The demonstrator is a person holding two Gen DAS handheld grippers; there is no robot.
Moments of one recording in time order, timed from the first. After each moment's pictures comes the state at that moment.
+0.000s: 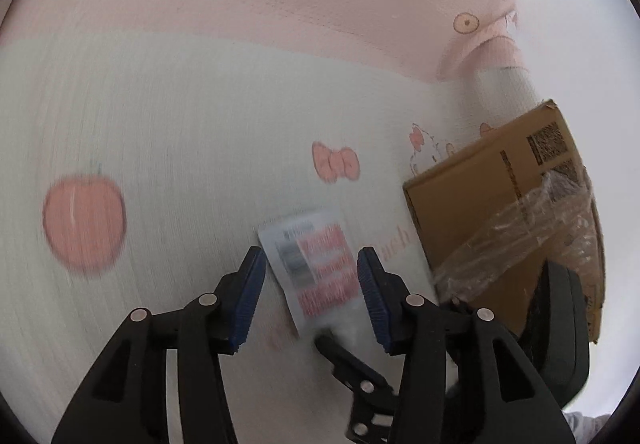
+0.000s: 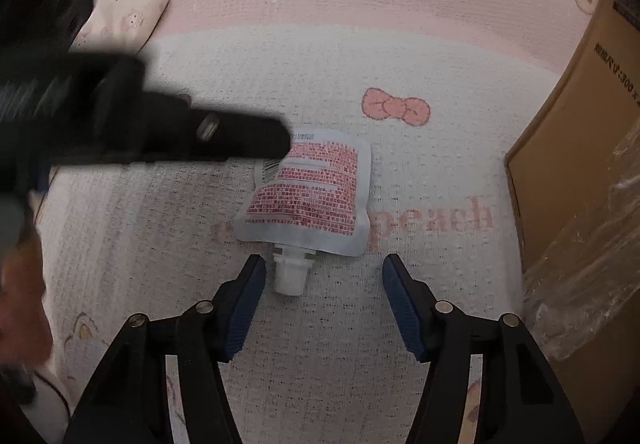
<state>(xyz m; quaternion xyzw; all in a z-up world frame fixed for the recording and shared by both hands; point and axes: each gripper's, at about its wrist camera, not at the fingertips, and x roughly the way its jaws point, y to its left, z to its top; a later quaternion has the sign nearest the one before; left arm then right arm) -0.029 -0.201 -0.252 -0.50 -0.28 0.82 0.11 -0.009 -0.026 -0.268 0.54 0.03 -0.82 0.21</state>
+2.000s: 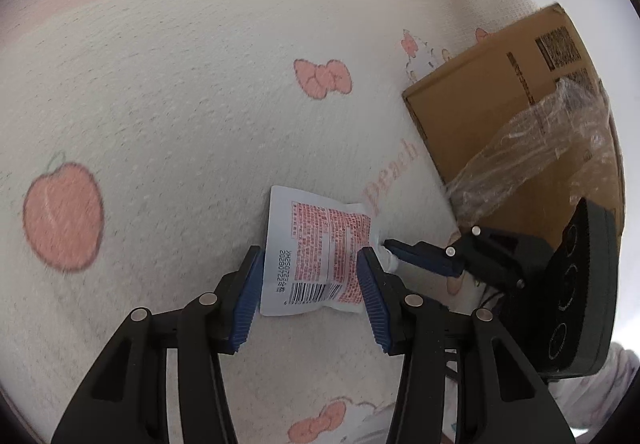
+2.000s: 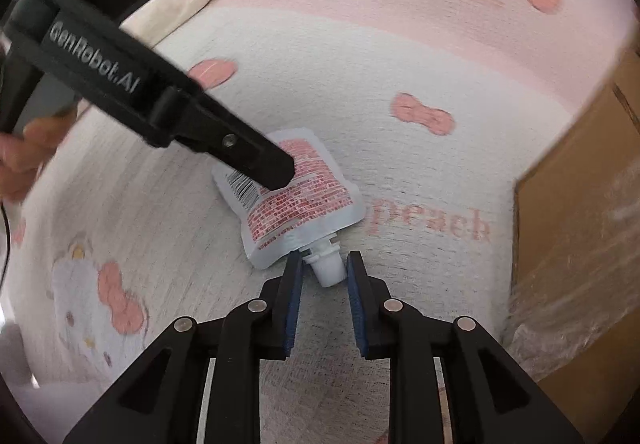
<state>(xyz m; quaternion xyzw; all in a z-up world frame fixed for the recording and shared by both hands) -0.033 -0.176 -0.273 -0.60 -0.19 0.75 0.18 0.024 -0.035 -0.286 0.50 0.17 -0.79 0.31</state>
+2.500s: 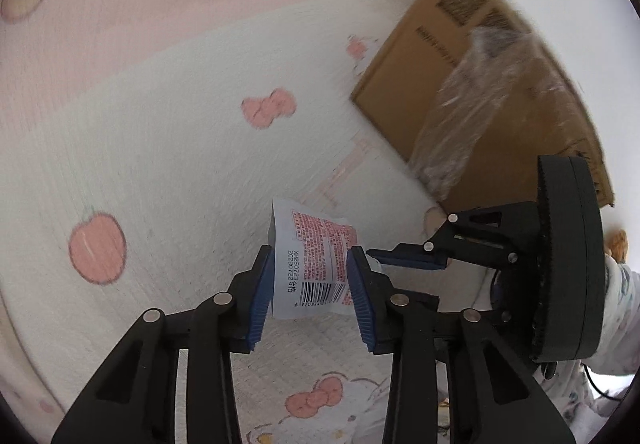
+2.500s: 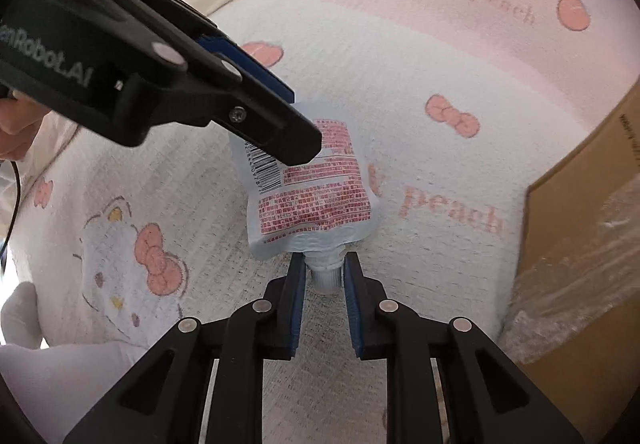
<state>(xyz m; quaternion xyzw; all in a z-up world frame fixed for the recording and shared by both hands) -0.007 -0.146 -0.209 -0.56 -0.07 0.80 0.20 0.058 -0.042 -0.266 0.51 0.20 -0.77 0.33</state>
